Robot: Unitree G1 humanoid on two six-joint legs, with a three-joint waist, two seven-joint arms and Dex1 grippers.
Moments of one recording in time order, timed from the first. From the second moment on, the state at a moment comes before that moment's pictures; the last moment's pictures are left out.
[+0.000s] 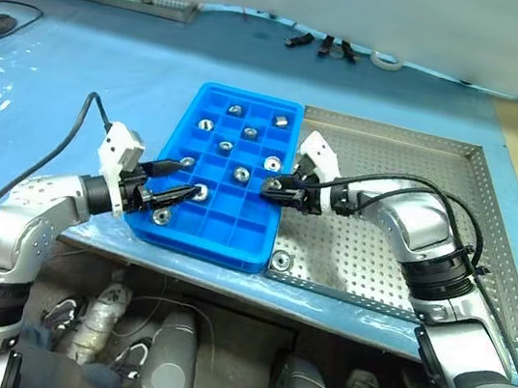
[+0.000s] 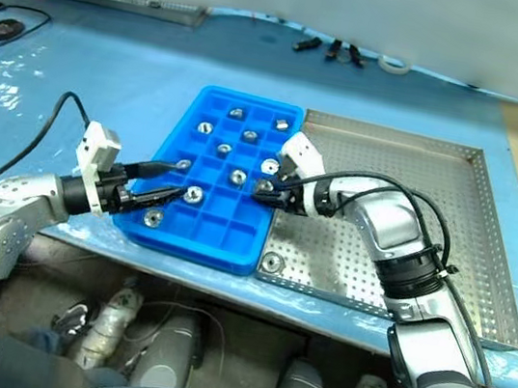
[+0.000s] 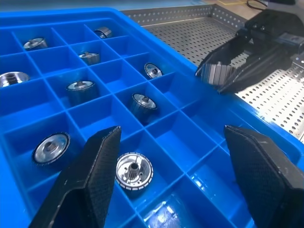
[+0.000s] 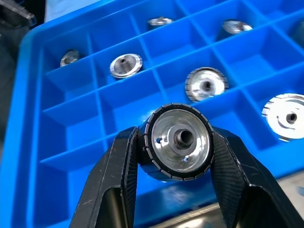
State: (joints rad) left arm -0.21 0.59 0.24 -0.33 -0.56 0.74 -0.84; right arm -0.75 -0.50 0.33 0.00 0.36 0.89 0.88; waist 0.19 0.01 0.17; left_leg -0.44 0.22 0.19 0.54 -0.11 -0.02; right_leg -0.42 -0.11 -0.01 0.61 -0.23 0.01
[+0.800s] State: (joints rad) left arm -0.23 0.63 0.21 -0.36 -0.64 0.77 -0.76; right arm -0.72 -0.44 0.34 -0.02 0.34 0.90 0.87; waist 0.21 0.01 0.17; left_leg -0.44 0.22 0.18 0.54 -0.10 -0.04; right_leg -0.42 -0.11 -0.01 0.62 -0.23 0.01
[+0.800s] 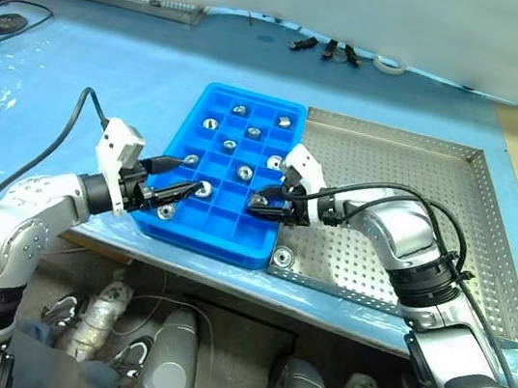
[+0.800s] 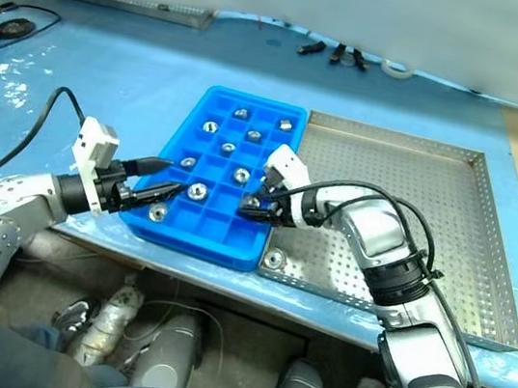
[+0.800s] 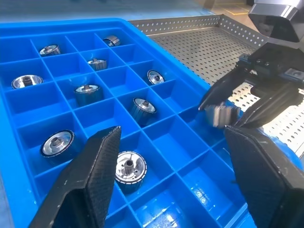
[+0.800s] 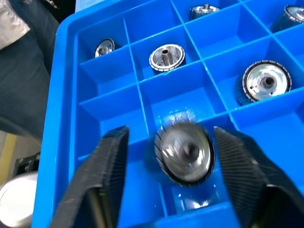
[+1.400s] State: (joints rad) left arm -0.63 0.54 -0.02 0.05 -0.53 0.58 -0.96; right arm -0.64 -0.61 0.12 -0.21 0.35 1.01 0.78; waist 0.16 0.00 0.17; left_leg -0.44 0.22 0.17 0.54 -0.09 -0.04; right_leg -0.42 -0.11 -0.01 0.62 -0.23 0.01
